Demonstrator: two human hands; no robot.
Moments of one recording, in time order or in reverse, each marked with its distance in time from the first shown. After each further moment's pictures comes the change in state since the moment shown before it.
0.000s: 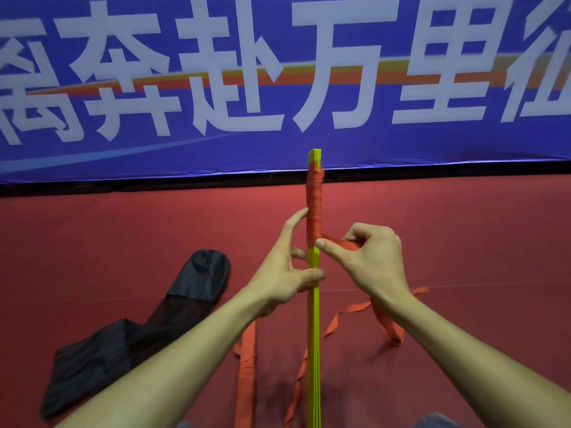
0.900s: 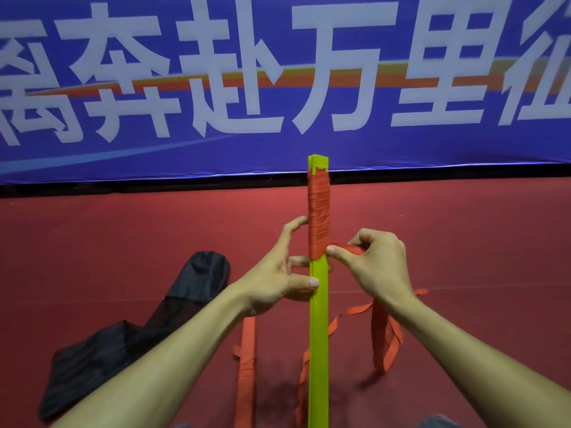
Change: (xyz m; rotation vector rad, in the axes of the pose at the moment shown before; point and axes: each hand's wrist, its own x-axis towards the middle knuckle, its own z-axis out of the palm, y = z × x) left_hand -0.001 -0.002 -0.017 -0.102 -0.255 -0.047; right_hand 0.002 0.014 0.000 -0.060 -0.031 0.098
